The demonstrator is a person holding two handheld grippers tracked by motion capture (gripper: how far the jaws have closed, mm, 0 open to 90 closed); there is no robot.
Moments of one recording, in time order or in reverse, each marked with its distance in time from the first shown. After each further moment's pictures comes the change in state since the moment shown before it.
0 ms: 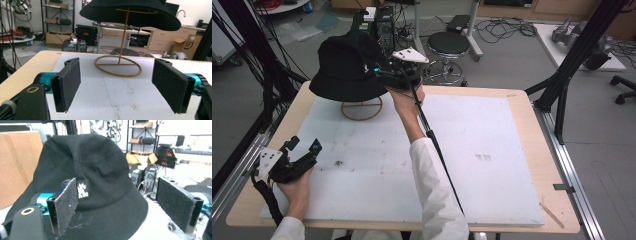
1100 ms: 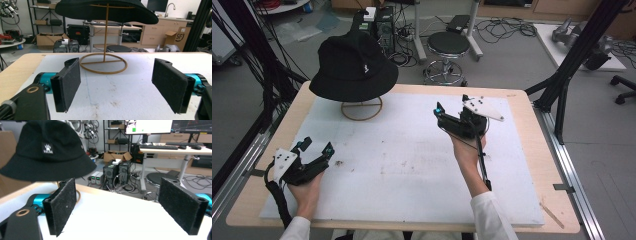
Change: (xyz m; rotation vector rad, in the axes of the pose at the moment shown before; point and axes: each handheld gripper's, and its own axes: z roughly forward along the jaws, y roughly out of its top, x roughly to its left) left arm -0.029 -0.002 0.002 0.021 -0.058 0.054; right arm -0.064 -0.067 -0.175 -0.032 -0.167 0.015
